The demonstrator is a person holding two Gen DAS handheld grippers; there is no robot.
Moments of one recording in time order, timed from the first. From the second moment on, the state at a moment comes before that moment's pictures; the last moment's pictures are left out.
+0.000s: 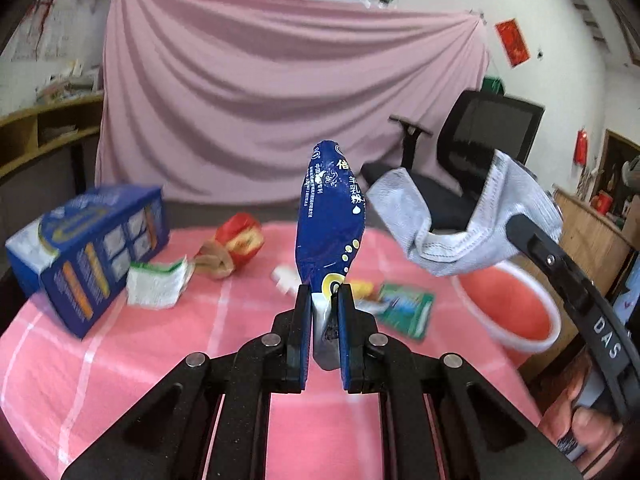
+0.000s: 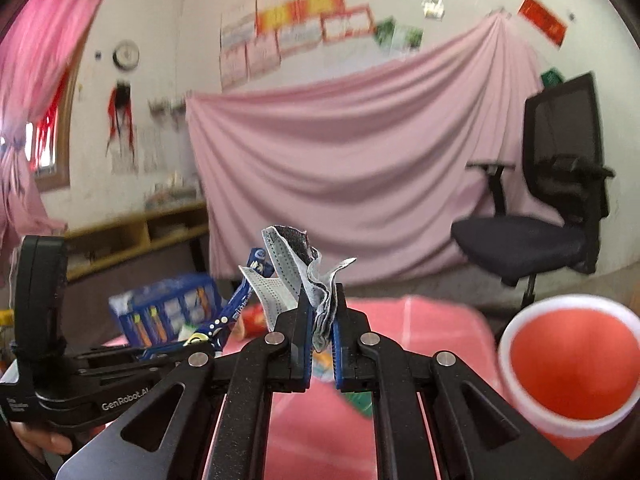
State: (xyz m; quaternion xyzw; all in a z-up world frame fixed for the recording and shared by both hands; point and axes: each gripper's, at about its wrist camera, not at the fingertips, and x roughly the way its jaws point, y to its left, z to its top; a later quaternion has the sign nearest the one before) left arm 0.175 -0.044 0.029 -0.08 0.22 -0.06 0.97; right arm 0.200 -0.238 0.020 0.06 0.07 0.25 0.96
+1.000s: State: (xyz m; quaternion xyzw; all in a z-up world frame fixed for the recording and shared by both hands) left arm 0.325 -0.278 0.032 -0.03 0.31 -0.24 0.92; right arm 0.265 -0.420 -0.018 0.13 0.14 -0.03 0.98
